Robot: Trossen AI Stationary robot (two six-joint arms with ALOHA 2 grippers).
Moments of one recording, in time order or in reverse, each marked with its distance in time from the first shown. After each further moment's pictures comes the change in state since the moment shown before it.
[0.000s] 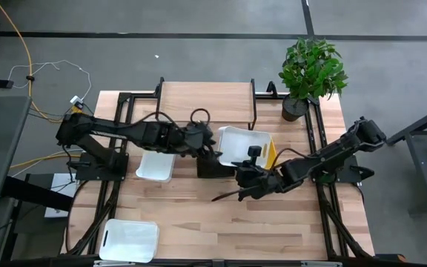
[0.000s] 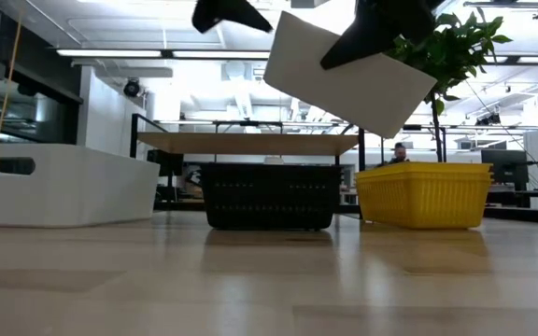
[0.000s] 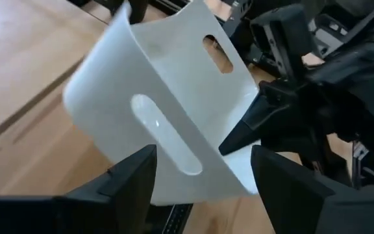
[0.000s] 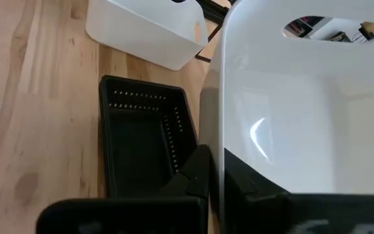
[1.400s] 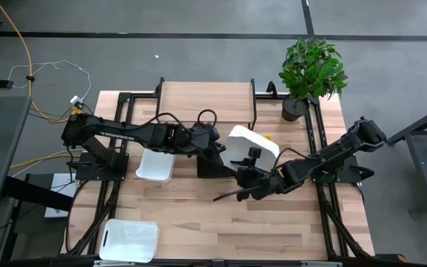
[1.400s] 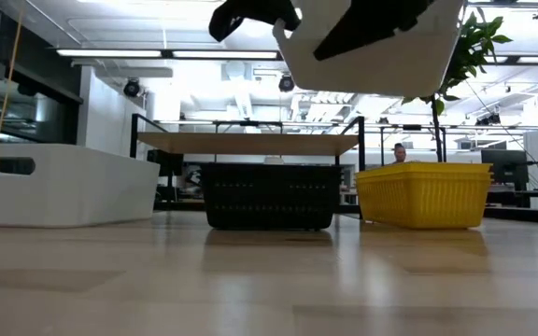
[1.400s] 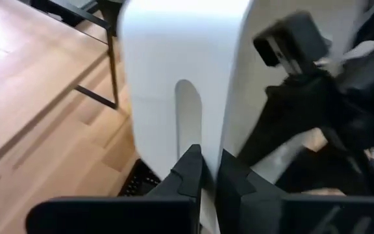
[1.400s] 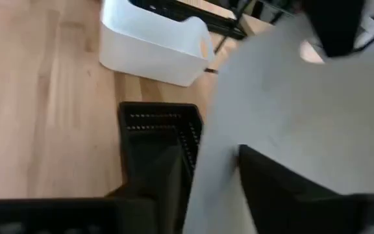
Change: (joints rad) left arm 0.002 0.054 0.000 0.083 -0.007 0.097; right arm 0.005 -0.002 -0.003 0.062 -0.022 0.094
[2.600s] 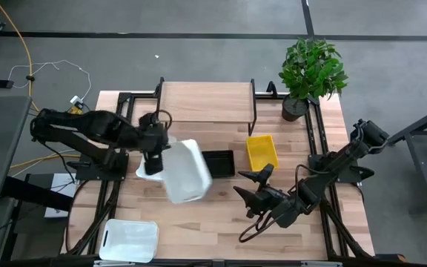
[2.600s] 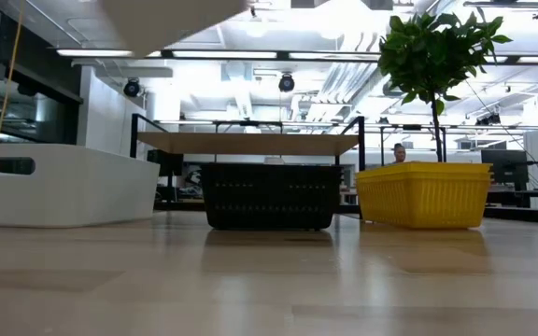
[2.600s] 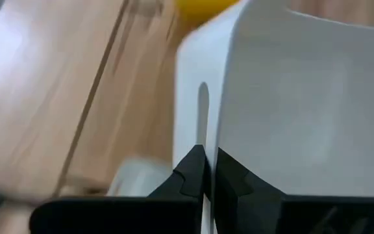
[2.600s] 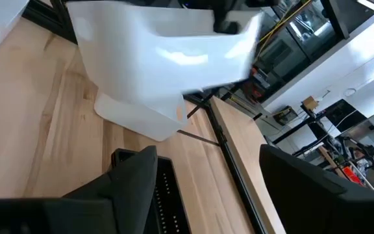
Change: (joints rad) left arm -0.109 -0.383 0.001 -0.739 -0.042 0.148; right arm 0.257 -0.008 0.002 0.246 0.335 -0.359
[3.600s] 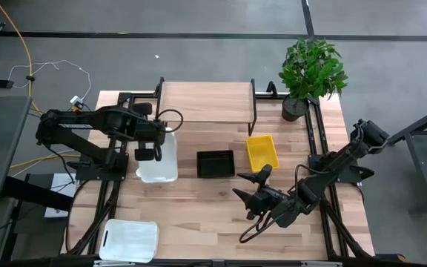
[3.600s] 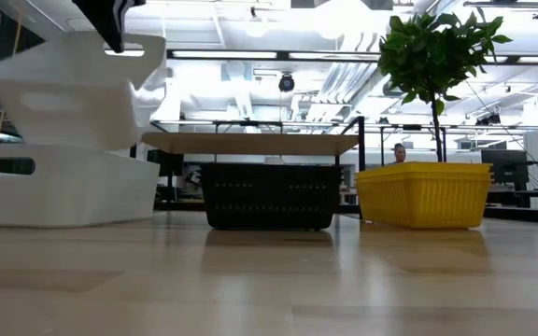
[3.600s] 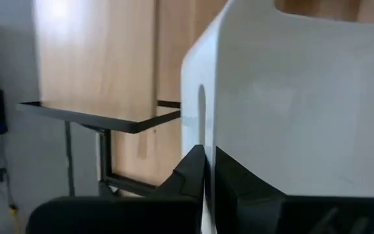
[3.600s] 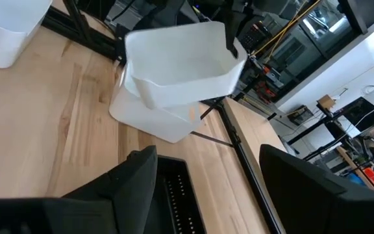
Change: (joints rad) left arm 0.142 0.069 -0.004 -0.334 -0.121 0.274; right arm 0.000 0.000 0.000 -0.012 -0.052 0.046
